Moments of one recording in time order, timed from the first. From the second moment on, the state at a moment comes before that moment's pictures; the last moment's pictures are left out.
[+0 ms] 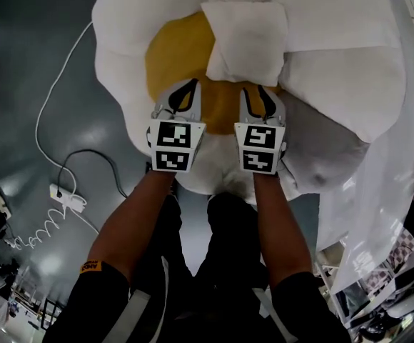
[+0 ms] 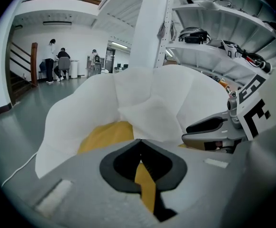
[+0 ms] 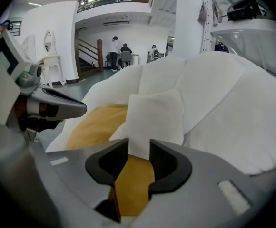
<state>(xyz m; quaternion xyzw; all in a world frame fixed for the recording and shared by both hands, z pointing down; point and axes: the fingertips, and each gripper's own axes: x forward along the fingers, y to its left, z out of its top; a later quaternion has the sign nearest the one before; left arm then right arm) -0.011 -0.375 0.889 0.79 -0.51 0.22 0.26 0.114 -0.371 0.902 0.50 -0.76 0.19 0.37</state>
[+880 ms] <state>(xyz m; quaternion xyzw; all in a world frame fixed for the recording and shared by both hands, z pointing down) -0.011 -0.399 0.939 0.80 -0.51 0.22 0.24 0.114 -0.395 0.963 0.52 -0.74 0.16 0.40</state>
